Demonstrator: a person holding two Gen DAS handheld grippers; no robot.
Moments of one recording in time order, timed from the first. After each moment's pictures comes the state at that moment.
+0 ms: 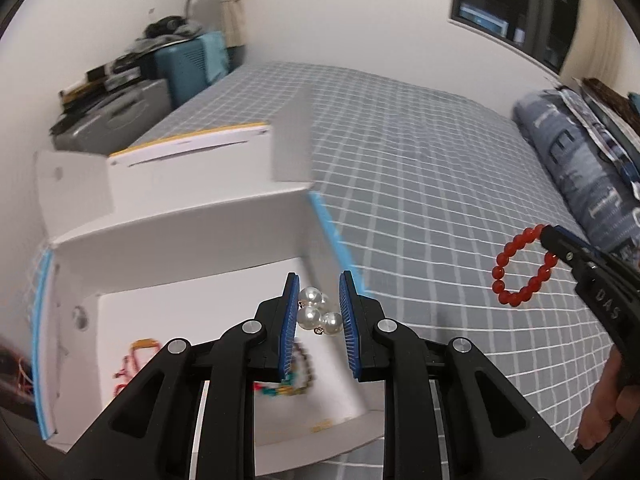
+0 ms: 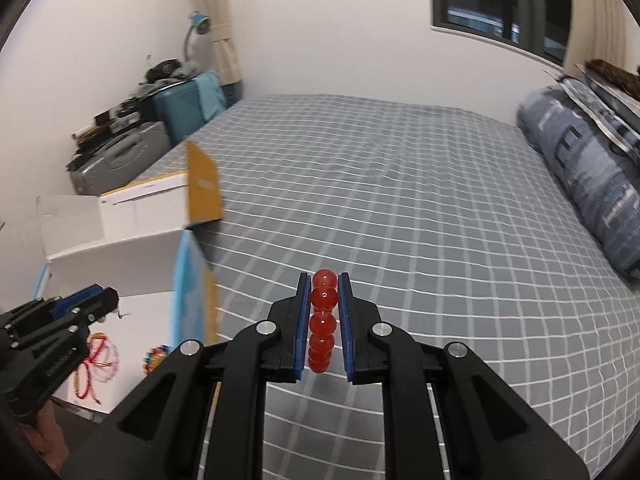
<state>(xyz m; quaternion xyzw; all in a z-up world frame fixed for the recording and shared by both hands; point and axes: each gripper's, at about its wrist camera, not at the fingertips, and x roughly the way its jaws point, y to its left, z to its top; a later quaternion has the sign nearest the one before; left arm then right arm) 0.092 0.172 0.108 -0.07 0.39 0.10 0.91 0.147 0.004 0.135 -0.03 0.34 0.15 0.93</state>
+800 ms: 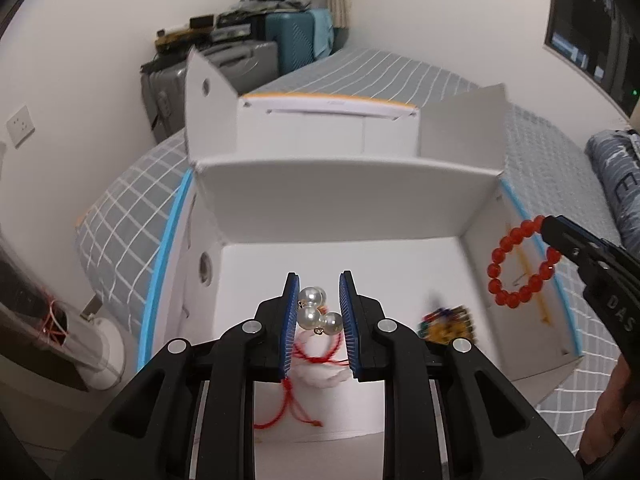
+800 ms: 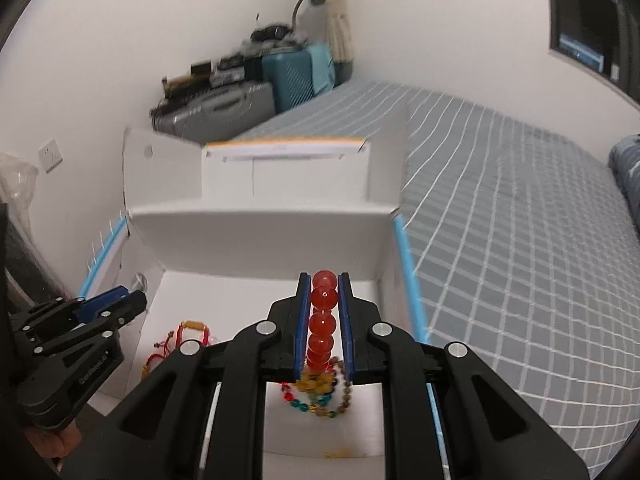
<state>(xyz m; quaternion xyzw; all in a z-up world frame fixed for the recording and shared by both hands) 0.011 0.308 0.077 -0.12 0.40 0.22 0.88 0.109 0.189 0.107 -0.08 0.35 0.28 0.89</state>
